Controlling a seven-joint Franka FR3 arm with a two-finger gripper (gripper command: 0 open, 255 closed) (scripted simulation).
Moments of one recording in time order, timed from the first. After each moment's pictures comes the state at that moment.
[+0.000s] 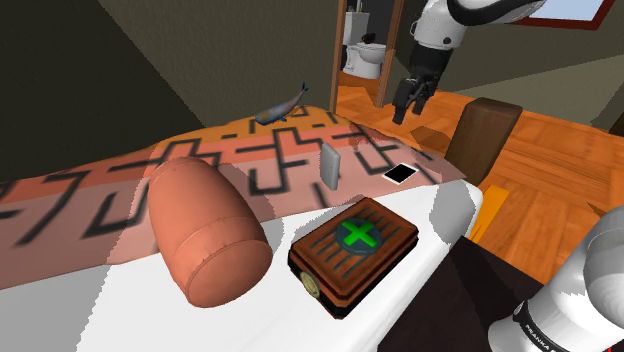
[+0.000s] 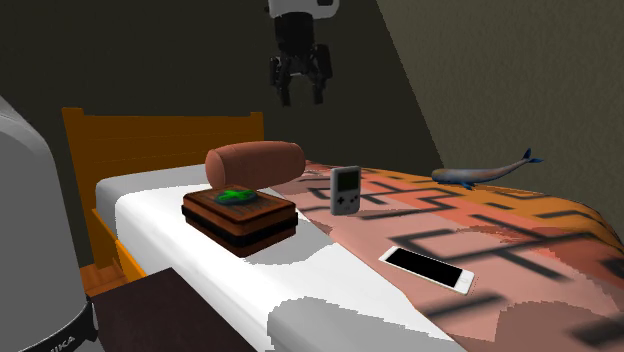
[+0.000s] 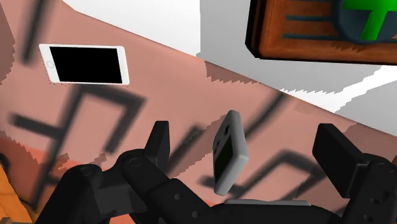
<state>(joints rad) 0.03 -0.47 -0.05 -2.23 -0.04 1.87 -0.08</state>
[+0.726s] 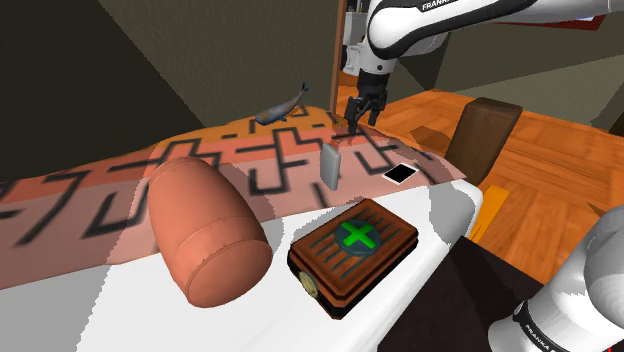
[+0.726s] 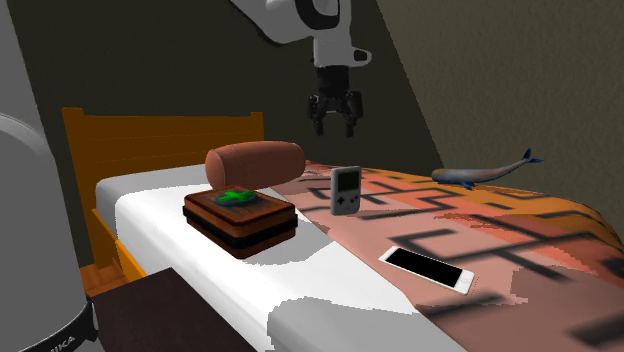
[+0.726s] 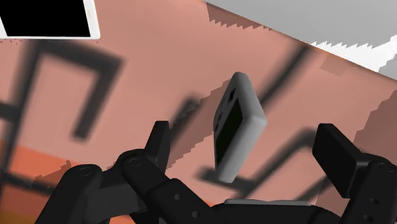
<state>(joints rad) 0.04 -0.04 -0.05 -1.97 0.00 1.99 -0.07</state>
